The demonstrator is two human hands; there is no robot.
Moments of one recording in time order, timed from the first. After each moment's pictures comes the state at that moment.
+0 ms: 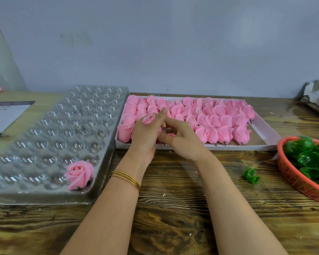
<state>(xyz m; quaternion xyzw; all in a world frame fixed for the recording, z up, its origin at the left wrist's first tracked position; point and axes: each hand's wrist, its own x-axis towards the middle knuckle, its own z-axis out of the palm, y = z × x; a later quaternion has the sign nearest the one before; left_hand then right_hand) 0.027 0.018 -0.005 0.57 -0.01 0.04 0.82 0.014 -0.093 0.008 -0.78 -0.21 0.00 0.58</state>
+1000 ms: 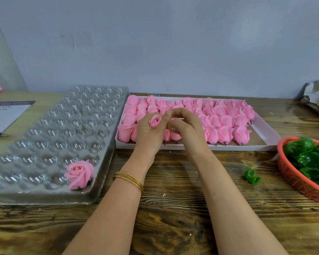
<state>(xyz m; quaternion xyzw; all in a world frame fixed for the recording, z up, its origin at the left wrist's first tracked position) 0.027 0.013 -0.010 0.68 -0.06 0.16 0.71 0.015 -0.090 0.013 -0.70 -0.10 -0.09 0.70</state>
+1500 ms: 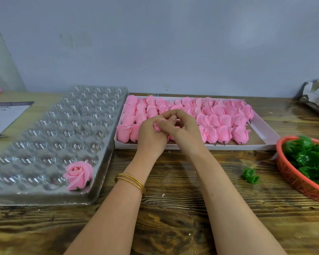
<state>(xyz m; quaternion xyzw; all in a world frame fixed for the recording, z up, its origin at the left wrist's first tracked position) 0.020 0.007 -0.007 0.73 -0.10 0.18 0.65 0.015 -0.087 0.010 -0.74 -0.09 -0.09 0.66</state>
